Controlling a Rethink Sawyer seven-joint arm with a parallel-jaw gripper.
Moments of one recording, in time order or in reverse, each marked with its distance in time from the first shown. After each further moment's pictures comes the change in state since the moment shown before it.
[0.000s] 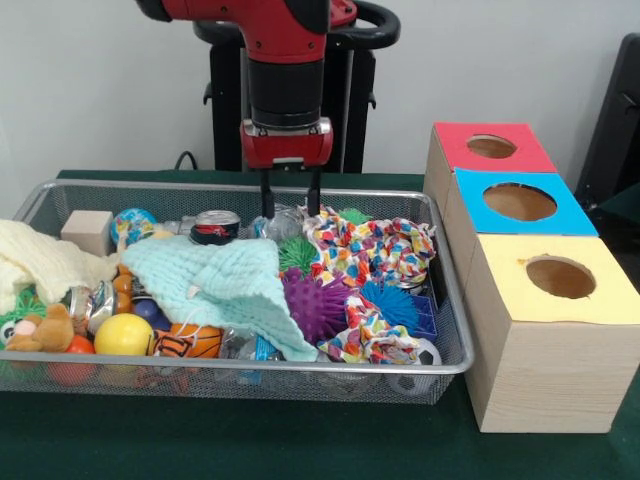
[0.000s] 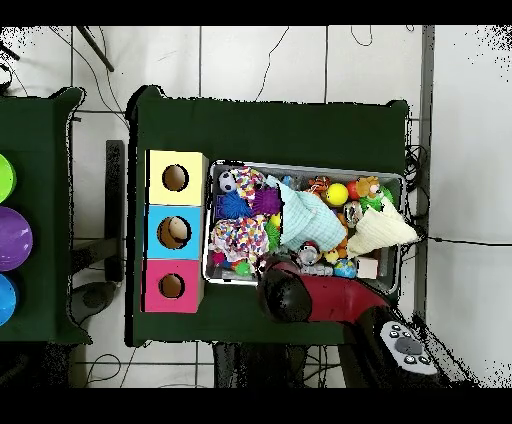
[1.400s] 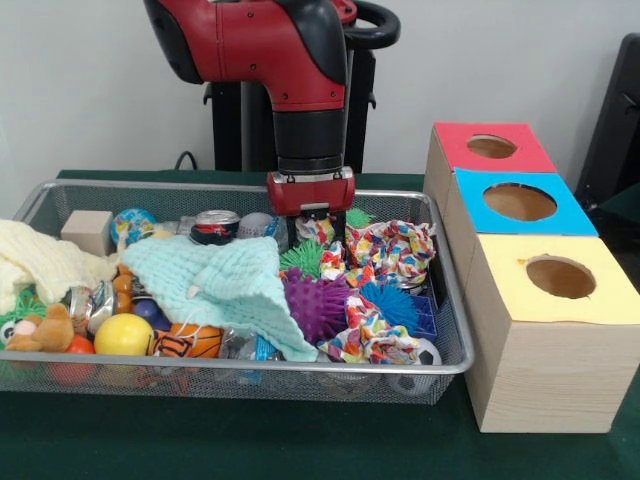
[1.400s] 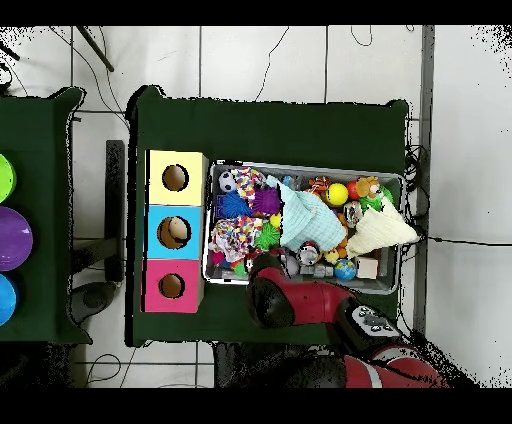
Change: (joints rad) arm 0.059 0.203 -0.057 -0.036 -0.053 -0.391 0.000
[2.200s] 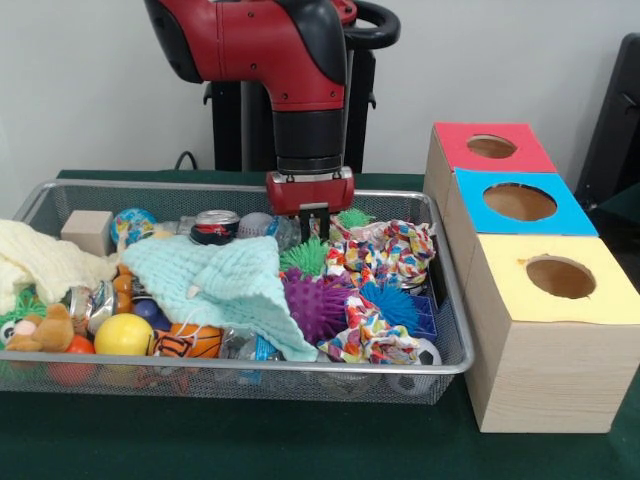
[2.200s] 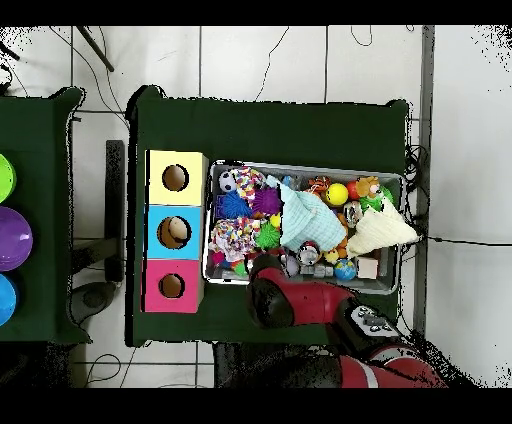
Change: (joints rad) arm 0.007 0.000 -0.009 -0.003 -0.002 -0.001 0.000
